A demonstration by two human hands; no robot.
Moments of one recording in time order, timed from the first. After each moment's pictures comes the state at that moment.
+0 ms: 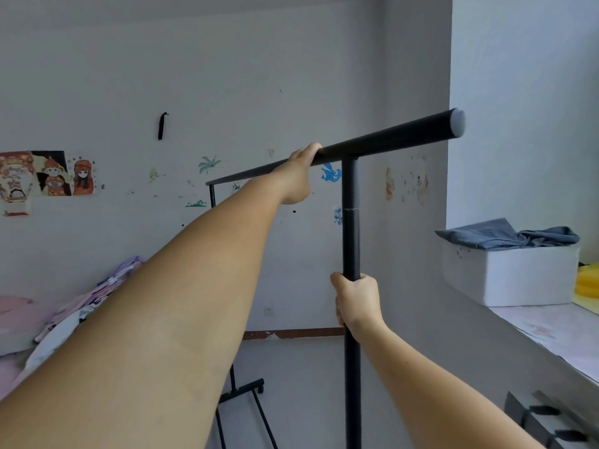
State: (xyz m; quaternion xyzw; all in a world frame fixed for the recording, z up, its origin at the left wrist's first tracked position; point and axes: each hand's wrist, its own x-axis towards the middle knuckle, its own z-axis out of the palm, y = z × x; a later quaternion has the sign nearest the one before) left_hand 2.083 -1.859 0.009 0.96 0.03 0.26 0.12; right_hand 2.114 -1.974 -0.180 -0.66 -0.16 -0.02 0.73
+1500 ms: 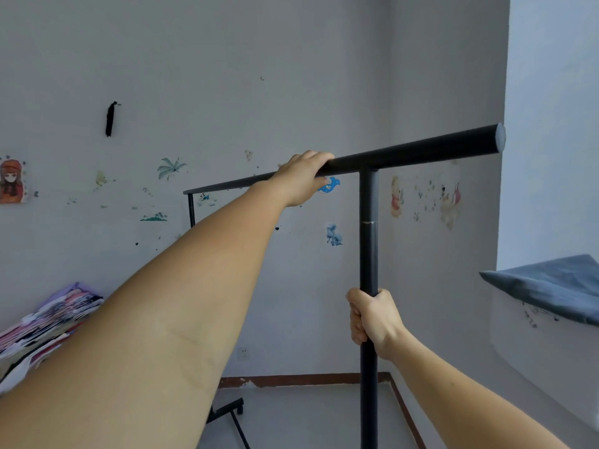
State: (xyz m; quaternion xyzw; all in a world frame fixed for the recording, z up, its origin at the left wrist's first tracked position) left_hand 2.509 -1.745 0.020 0.94 -0.07 0.33 0.08; right_hand 2.525 -1.898 -0.181 -0.63 -0.22 0.07 0.74
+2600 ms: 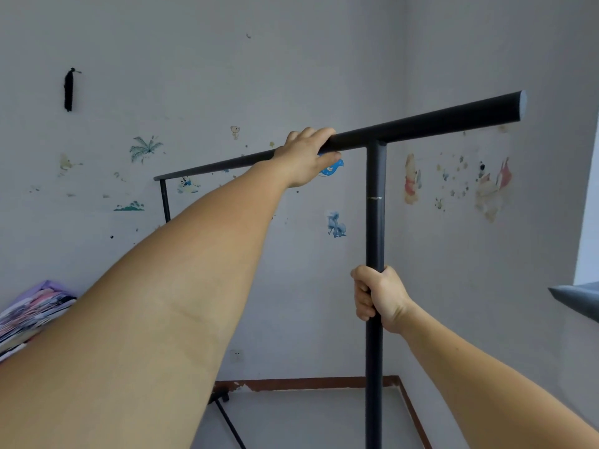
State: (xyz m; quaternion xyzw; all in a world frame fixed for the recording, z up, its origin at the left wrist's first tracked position) left_hand 2.721 -1.686 0.014 0.94 -0.05 0.34 0.07; right_hand 2.749 -1.840 -0.182 -0.63 -0.26 0.10 0.72
